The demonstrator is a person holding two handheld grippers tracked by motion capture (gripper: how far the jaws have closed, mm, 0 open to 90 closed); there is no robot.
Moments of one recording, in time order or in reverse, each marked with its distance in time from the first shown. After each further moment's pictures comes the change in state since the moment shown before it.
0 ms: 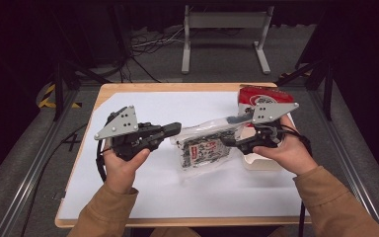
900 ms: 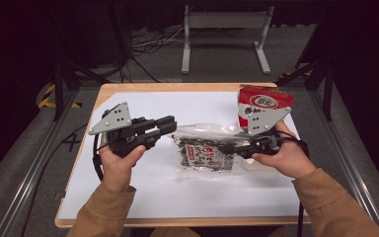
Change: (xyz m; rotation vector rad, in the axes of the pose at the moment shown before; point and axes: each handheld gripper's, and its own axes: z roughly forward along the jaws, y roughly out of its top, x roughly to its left) left arm 0.012 -0.003 -0.007 -0.030 0.031 -0.062; right arm 0.018 0.005 0.001 0.076 0.175 -0.061
